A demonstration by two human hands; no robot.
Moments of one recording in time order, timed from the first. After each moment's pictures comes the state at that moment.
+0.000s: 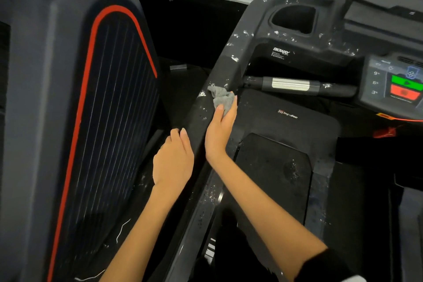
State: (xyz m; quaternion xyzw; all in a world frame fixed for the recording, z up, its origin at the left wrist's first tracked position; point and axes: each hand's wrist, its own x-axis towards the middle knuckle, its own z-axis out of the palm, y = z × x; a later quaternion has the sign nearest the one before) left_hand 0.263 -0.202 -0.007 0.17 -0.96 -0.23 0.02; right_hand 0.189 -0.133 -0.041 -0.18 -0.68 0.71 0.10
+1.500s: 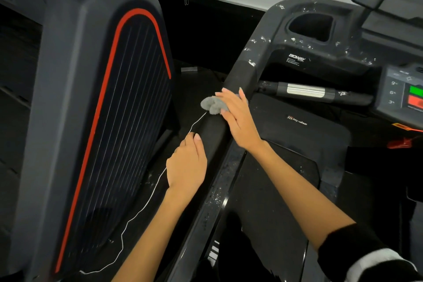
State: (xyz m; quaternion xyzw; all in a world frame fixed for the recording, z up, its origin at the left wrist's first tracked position) left_hand 0.277 -0.207 0.000 0.18 -0.95 -0.25 0.00; right_hand 0.154 -0.077 -0.048 0.28 -0.85 0.44 0.08
